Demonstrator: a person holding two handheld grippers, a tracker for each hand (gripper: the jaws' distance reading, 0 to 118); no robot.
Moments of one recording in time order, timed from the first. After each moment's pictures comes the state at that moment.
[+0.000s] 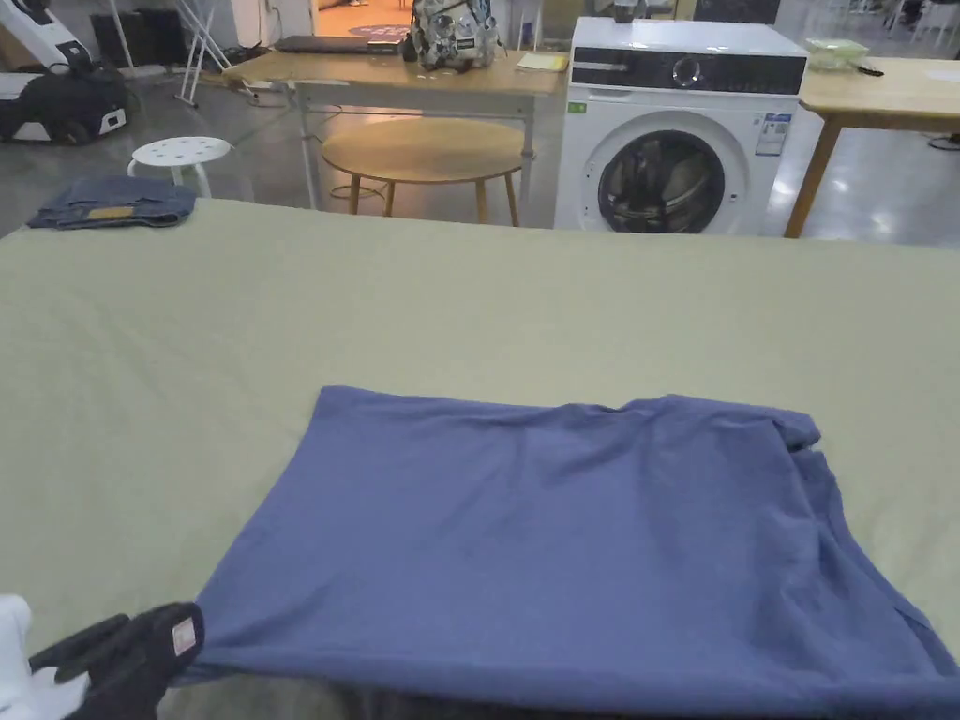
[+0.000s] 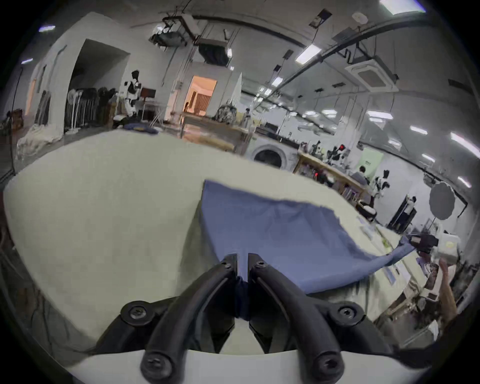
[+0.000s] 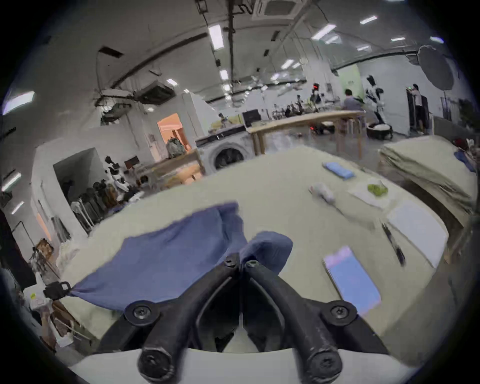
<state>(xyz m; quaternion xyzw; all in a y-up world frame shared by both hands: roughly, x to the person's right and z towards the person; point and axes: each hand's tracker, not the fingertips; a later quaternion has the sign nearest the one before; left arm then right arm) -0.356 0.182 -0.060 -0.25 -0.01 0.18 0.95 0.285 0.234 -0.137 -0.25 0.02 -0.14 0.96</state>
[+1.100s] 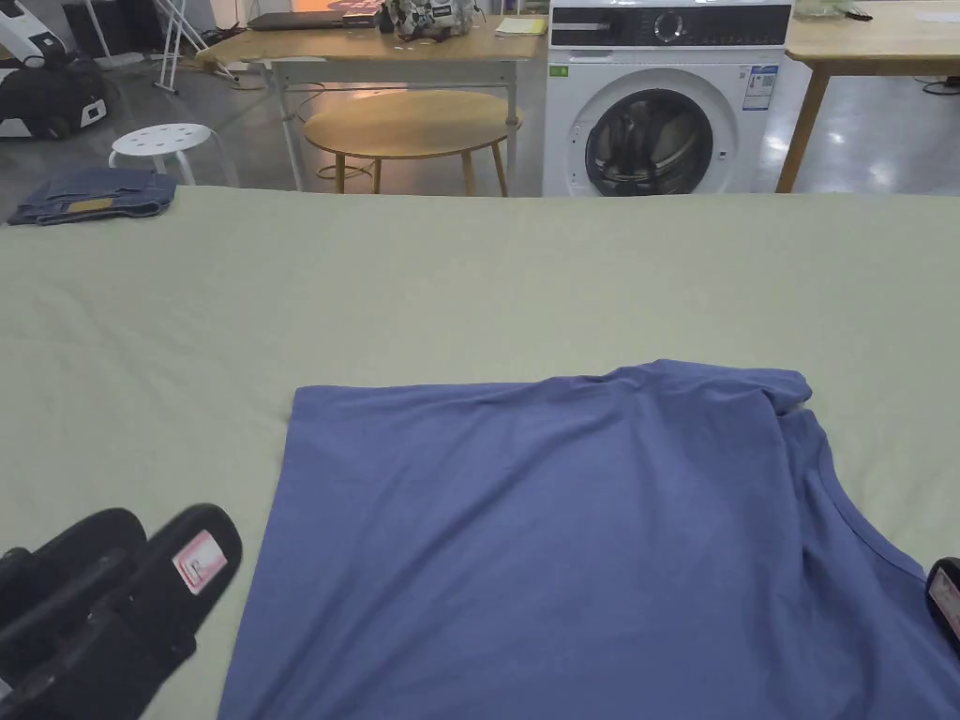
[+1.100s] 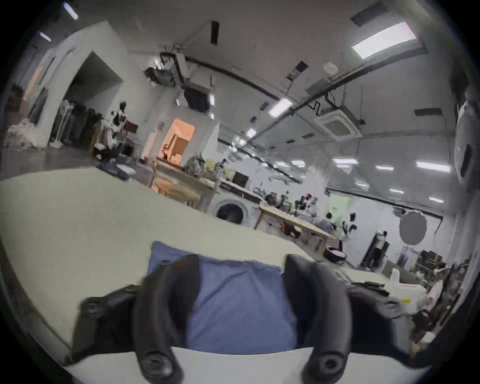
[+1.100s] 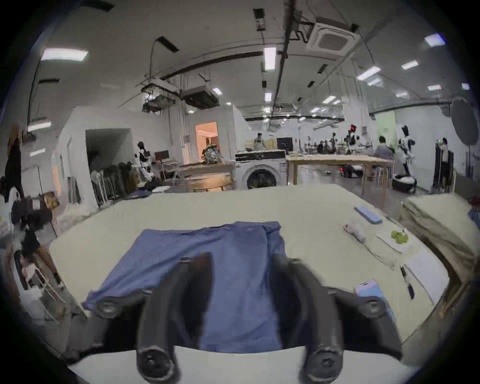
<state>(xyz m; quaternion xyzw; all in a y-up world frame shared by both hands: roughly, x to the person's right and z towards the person) -0.283 0.286 -0.019 -0.03 -0.07 0.22 0.97 0.174 0.262 -0.112 -0.15 0.11 -0.02 0.98</state>
